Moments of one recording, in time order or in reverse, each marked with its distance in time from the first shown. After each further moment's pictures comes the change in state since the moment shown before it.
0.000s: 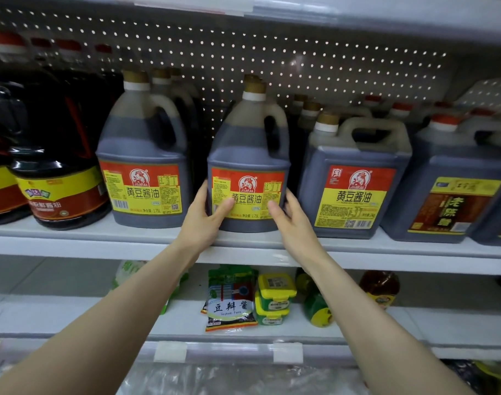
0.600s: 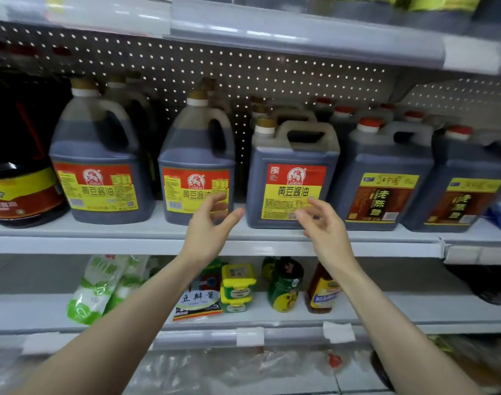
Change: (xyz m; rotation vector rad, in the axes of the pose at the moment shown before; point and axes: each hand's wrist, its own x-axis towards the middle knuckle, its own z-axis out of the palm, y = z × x) left_hand -0.045 0.040 0.086 0.133 0.024 -0.018; right_hand -0.061 -0.003 -0.128 -0.050 0.245 0.002
